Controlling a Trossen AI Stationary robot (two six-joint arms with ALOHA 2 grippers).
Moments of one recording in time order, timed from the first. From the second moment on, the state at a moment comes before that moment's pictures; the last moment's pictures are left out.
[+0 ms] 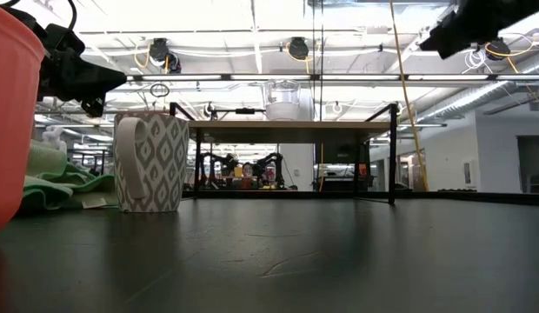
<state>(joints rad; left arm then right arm) 0.82 0.01 0.03 0.03 0.80 -0.19 -0.13 0.48 0.61 -0.56 -0.08 -0.14</state>
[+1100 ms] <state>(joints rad) 0.82 0.01 0.03 0.03 0.80 -0.19 -0.11 0.20 0.38 -0.33 -0.08 -0.01</state>
